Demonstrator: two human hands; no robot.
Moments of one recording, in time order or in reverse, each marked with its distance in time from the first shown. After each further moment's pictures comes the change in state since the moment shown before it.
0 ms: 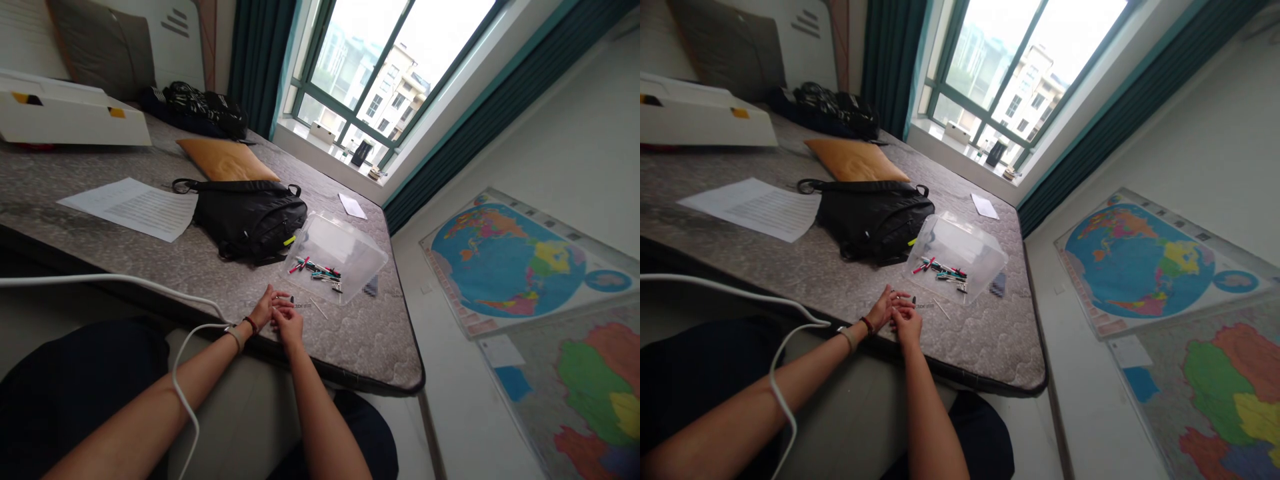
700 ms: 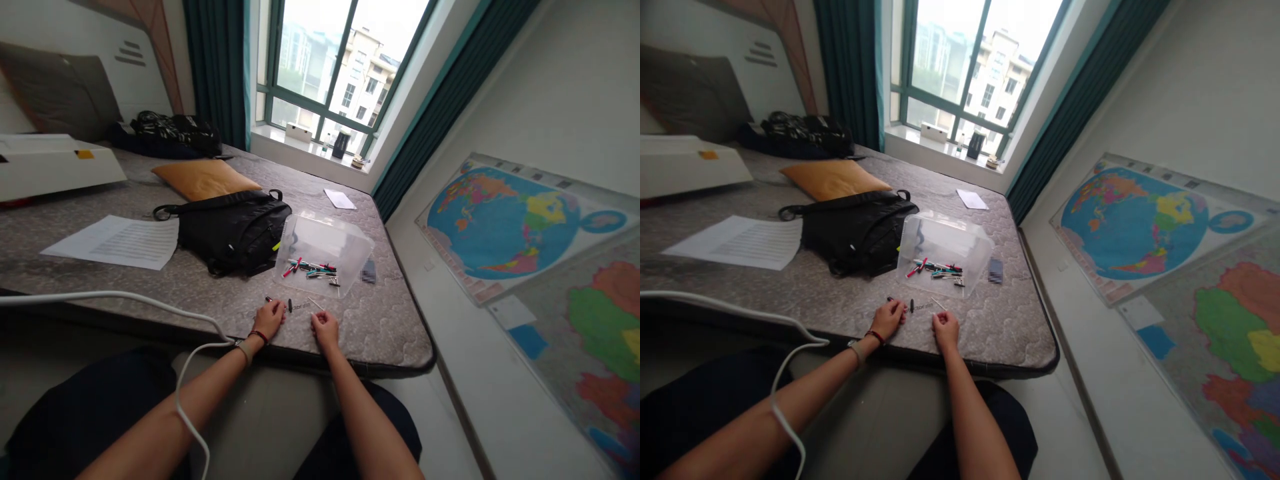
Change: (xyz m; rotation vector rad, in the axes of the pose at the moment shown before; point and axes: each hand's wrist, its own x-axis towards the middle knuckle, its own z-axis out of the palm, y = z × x) left_hand 0.002 -0.015 0.009 0.596 0.225 0.236; right_hand 0.008 0.013 -0.114 -0.176 0.261 -0.121
